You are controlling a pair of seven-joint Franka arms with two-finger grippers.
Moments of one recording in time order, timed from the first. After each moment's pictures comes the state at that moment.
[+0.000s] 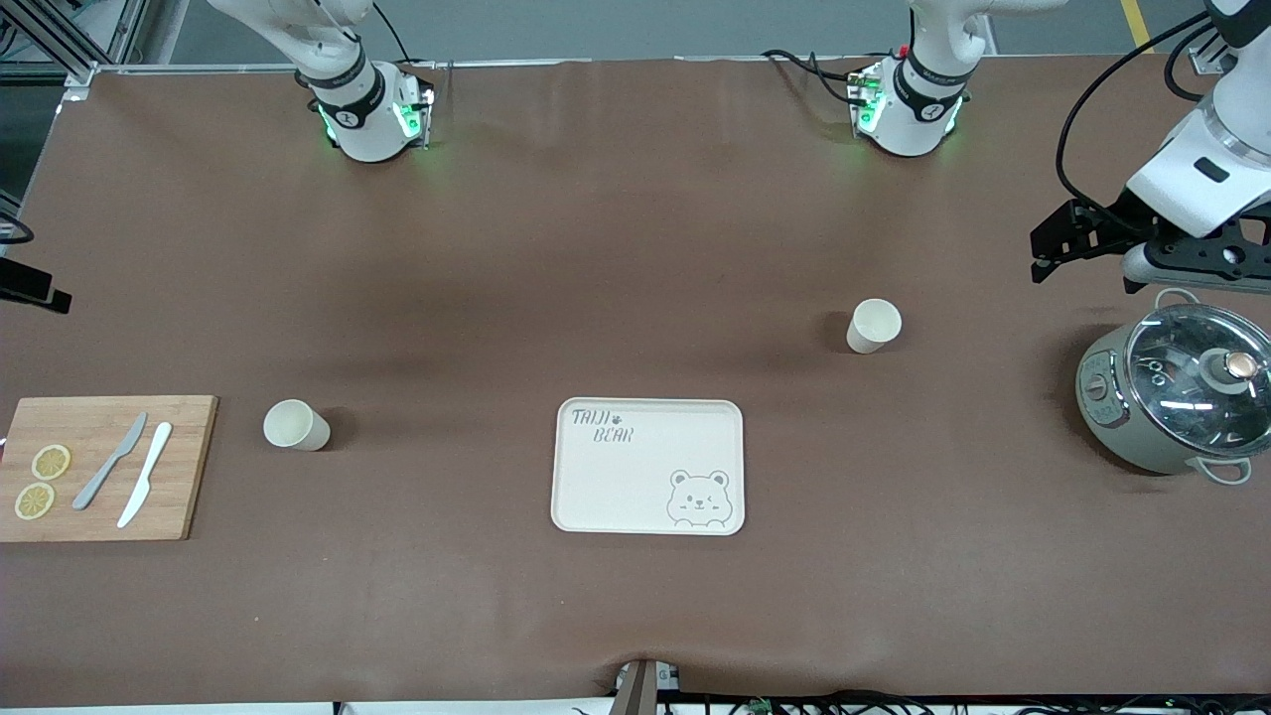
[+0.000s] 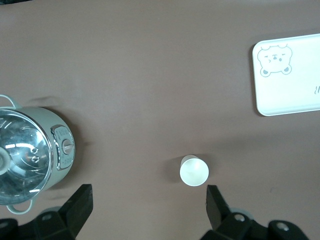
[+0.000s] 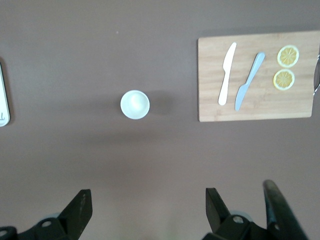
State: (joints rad) left arm -0.08 -0.04 -0.05 -1.66 0.00 1.71 0.04; right arm -0.14 0.24 -0.05 -1.23 0.04 1.40 -0.15
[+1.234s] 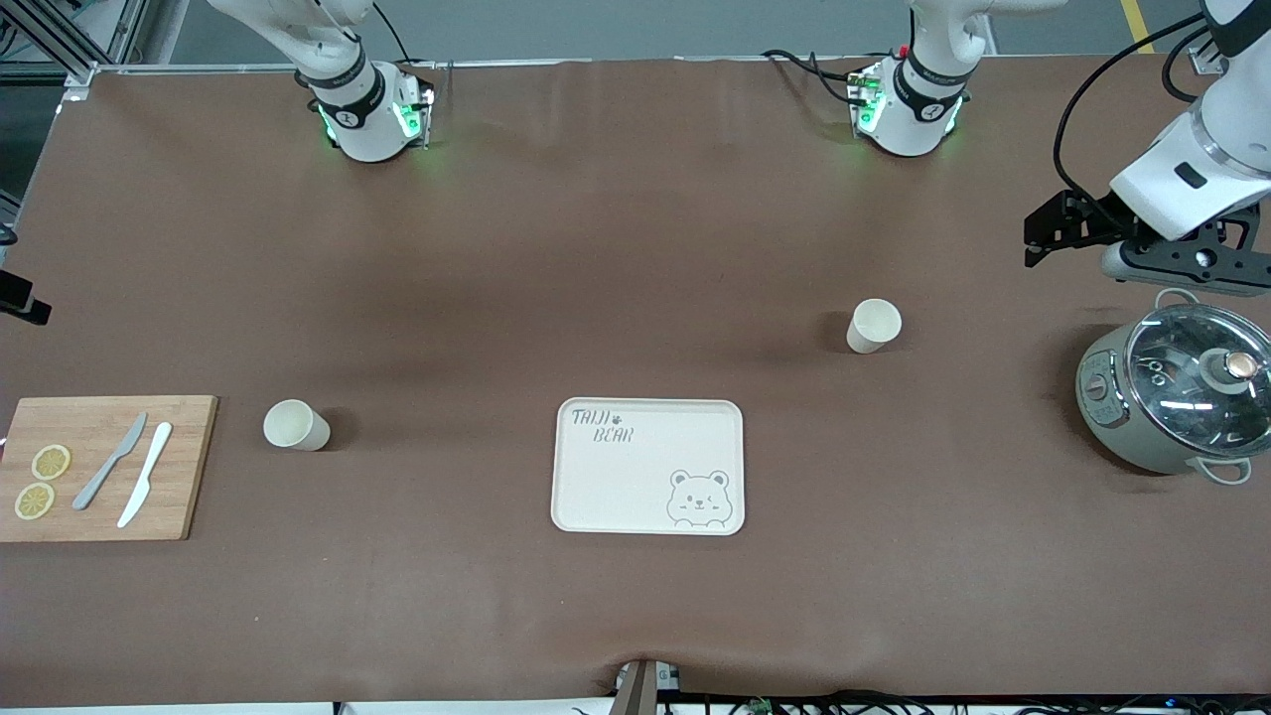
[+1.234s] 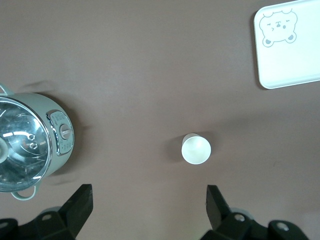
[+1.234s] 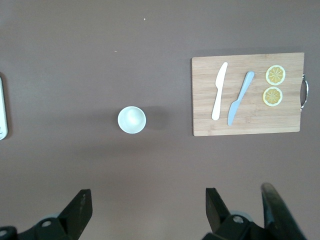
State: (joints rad) left arm -0.08 -0.03 -0.06 -1.65 0.01 1.61 0.07; right arm -0.13 0.24 -0.04 -1.21 0.01 1.44 -0.15
